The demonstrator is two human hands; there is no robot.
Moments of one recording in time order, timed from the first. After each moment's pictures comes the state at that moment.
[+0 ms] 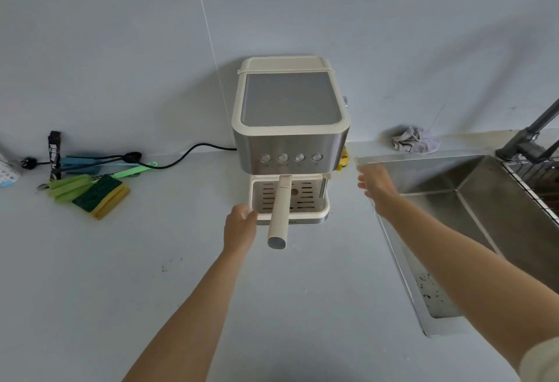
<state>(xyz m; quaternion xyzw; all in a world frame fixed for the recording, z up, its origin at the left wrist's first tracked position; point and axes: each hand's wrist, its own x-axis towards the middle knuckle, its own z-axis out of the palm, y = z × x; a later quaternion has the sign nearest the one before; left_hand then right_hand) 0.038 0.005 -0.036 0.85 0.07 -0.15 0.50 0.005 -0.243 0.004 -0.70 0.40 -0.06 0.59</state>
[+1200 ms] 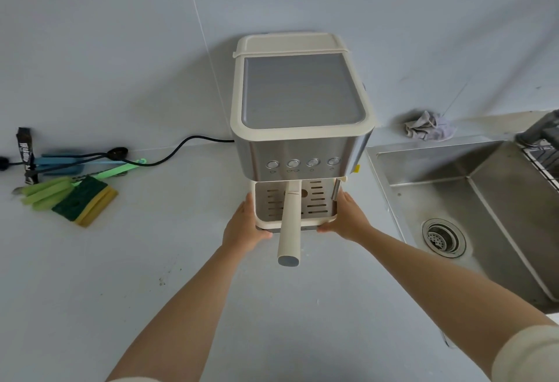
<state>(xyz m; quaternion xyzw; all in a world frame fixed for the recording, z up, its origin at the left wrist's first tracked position) 0.092 0.012 -0.090 0.93 -0.16 -0.18 0.27 0.019 -0.202 -0.092 -0.91 0.22 0.08 0.35</state>
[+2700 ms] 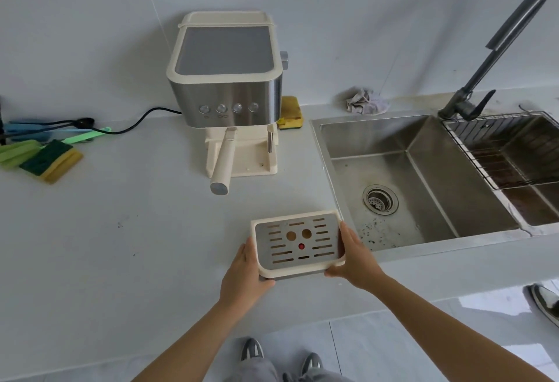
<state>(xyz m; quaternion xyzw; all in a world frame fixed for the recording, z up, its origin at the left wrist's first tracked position) -0.145 -0.007 -0.097 0.93 -0.20 -0.19 0.25 -0.219 -0.228 -0.092 -0.91 0.21 0.11 0.35</state>
